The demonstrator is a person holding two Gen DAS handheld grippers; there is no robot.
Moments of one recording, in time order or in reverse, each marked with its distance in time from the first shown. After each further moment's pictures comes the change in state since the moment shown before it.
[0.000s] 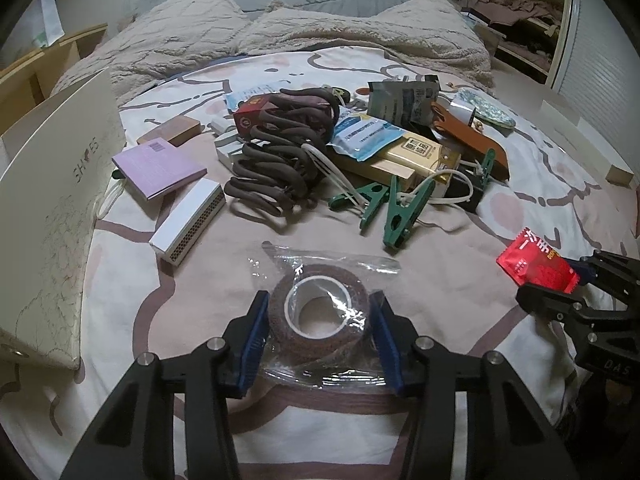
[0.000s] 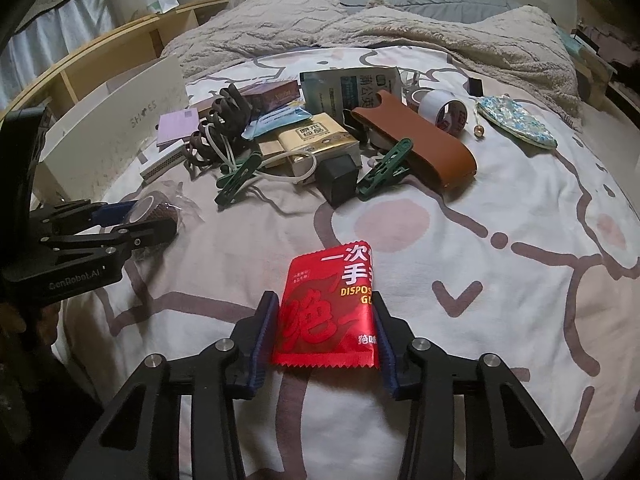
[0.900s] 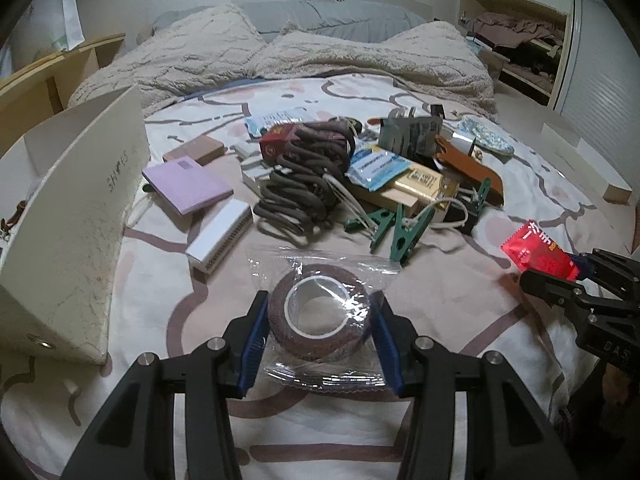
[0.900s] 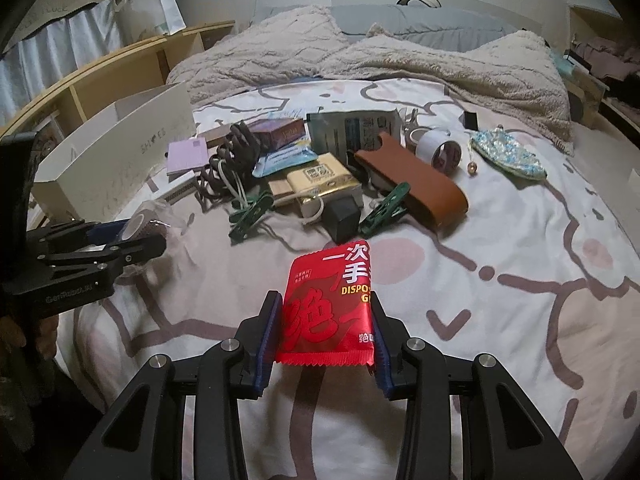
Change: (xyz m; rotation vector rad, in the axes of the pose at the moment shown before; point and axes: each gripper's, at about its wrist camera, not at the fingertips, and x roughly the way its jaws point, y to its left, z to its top) left arm -0.032 0.011 0.001 -0.031 -0.089 0.017; right arm -0.020 0.005 0.009 -0.006 -0.102 -0.019
